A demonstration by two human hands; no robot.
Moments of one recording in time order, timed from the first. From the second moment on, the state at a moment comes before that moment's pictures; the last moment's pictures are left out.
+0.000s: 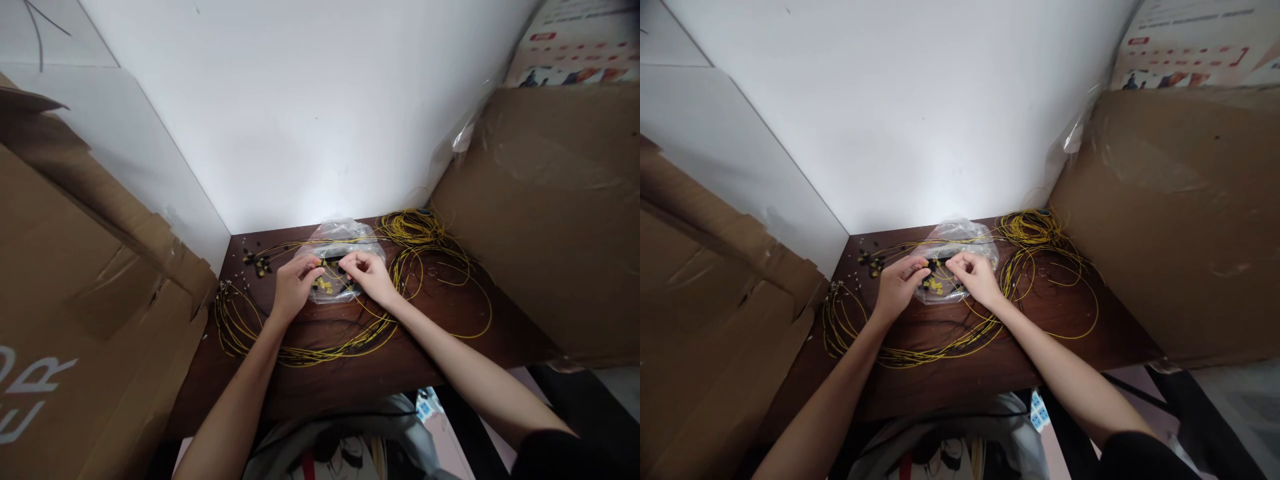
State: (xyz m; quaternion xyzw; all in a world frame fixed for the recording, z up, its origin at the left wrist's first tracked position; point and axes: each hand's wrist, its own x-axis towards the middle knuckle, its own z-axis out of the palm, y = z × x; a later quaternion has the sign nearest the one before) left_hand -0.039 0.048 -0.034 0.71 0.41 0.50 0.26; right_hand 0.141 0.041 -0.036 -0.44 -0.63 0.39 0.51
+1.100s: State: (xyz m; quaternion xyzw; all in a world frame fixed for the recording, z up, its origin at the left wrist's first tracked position) left_hand -0.038 0.053 -0.036 0.59 0.45 0.58 0.33; right_hand 0.137 0.038 -0.040 -0.38 -0.77 0.15 0.49
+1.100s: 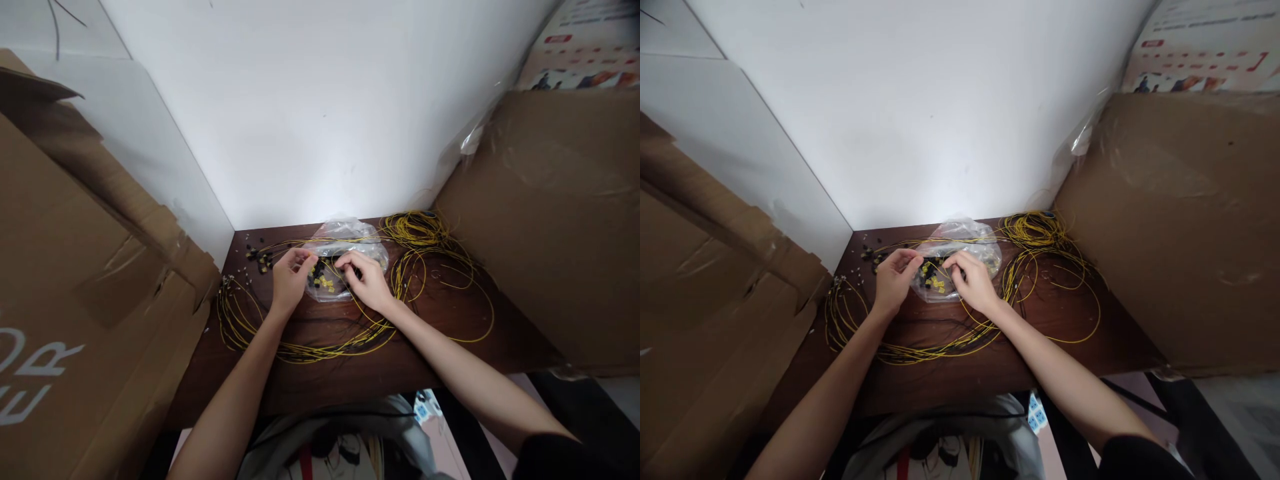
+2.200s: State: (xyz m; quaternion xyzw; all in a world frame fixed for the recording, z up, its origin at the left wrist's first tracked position) left_hand -0.040 0.044 -0.042 0.80 0.56 0.22 -0.04; right_hand 0.138 0.047 -0.051 -0.41 -0.83 0.15 0.34
